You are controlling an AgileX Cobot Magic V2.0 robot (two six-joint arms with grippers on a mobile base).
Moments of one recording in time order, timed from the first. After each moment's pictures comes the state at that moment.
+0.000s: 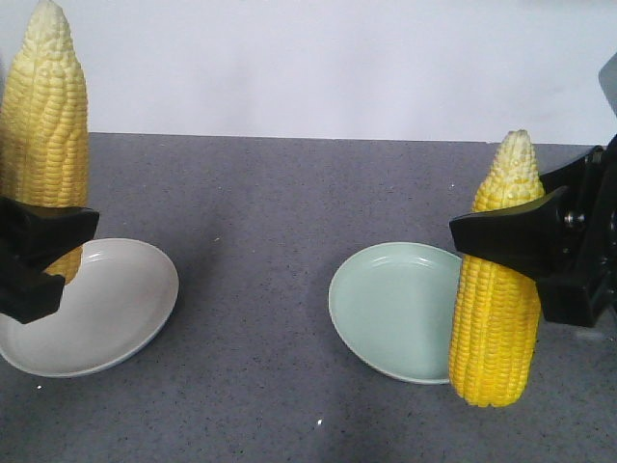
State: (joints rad) left arm -0.56 0.91 -1.02 0.14 0.76 -0.05; right arm 0.21 0.99 -1.10 0.68 0.98 -0.74
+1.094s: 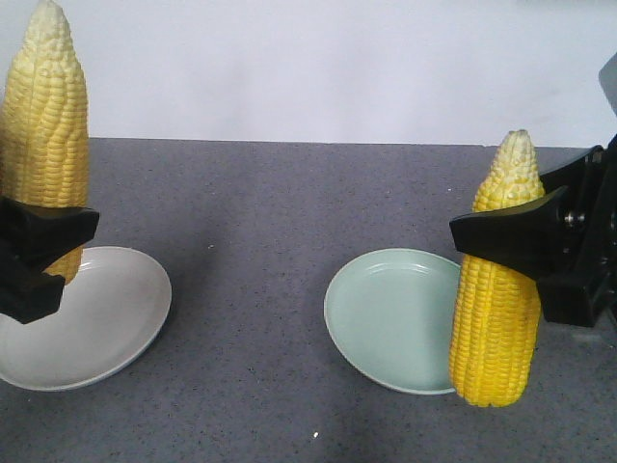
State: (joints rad) left arm -0.56 0.91 -1.02 0.14 0.76 -0.05; right arm 0.21 0.99 -1.10 0.68 0.98 -0.74
